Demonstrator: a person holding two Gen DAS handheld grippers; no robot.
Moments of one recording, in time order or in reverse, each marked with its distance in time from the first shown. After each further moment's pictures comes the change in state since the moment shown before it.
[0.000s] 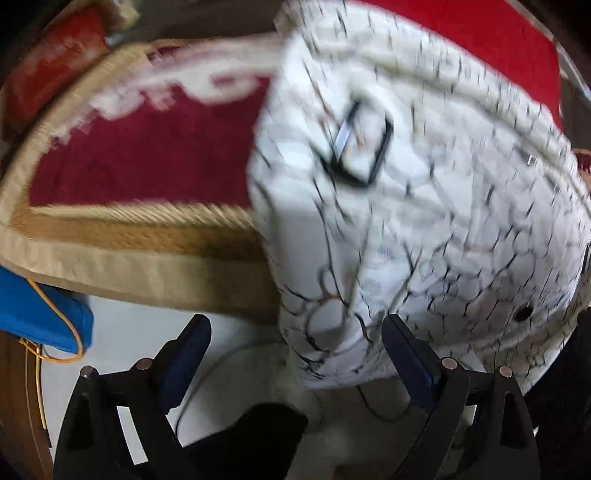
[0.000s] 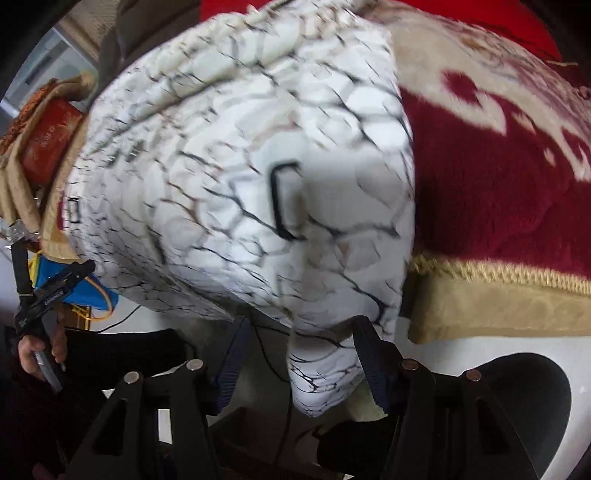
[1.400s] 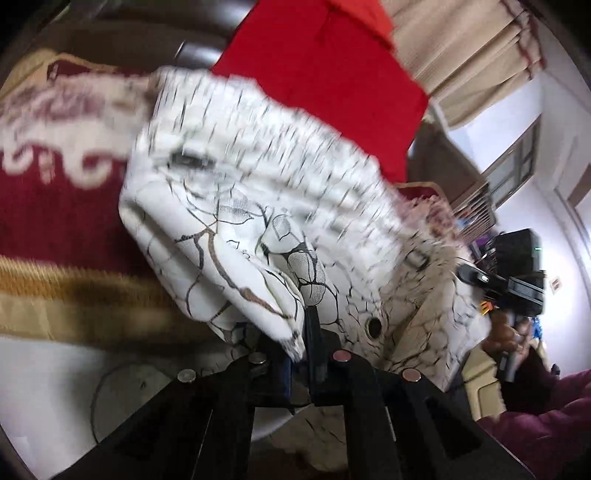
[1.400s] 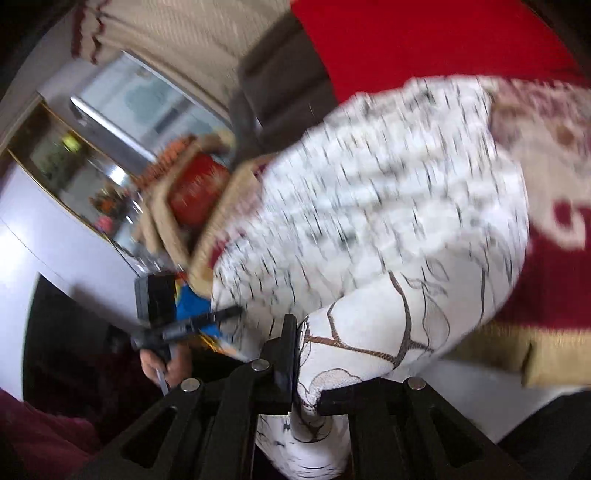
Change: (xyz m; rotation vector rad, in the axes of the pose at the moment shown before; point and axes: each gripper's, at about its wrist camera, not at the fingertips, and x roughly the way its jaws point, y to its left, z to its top) left arm -0.087 -0.011 0.020 0.041 -0.170 -0.706; right arm -0.122 0.004 0.006 -0.075 -0.296 0.594
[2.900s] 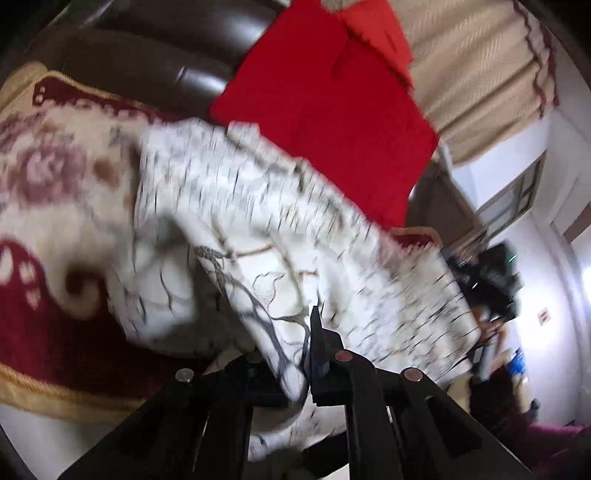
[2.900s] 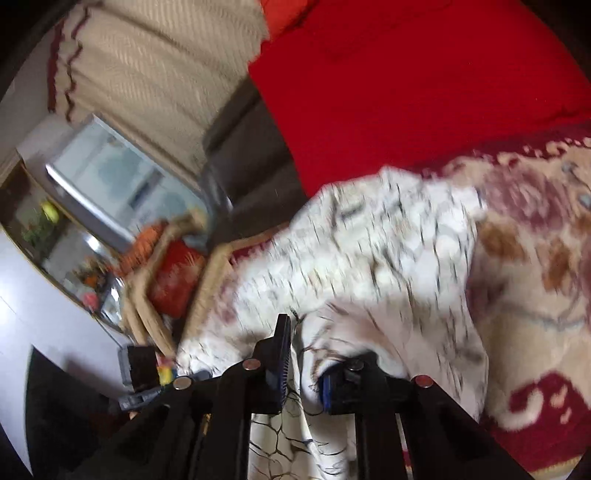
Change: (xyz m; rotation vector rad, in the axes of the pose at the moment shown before) left arm -0.002 0.010 0.123 -0.108 -0.055 -0.051; right arm 0.004 -0.016 0.164 0.120 -0.185 -0.070
